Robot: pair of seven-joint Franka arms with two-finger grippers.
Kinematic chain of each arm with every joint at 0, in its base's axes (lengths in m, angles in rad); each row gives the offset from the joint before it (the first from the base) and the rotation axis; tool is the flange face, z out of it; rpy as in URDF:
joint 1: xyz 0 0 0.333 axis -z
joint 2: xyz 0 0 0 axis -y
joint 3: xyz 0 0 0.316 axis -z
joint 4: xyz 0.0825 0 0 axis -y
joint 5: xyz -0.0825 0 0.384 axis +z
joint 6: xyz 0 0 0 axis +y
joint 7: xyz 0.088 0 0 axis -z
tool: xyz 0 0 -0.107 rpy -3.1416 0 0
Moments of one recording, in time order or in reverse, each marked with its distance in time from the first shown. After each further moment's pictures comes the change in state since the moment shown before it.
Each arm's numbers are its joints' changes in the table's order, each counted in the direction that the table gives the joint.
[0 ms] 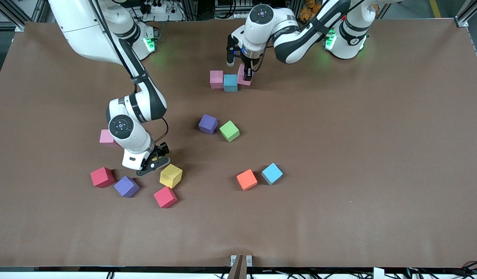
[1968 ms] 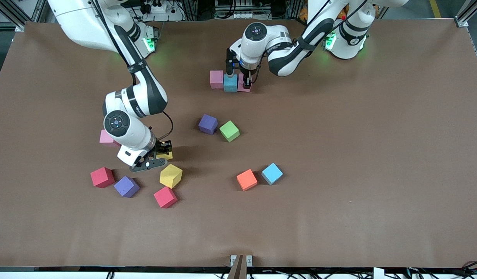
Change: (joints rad) left arm 0.302 -0.128 -0.312 0.052 0.080 -0.100 -0.086; right arm -0.011 0.067 -0.022 0.052 0.081 0.167 0.275
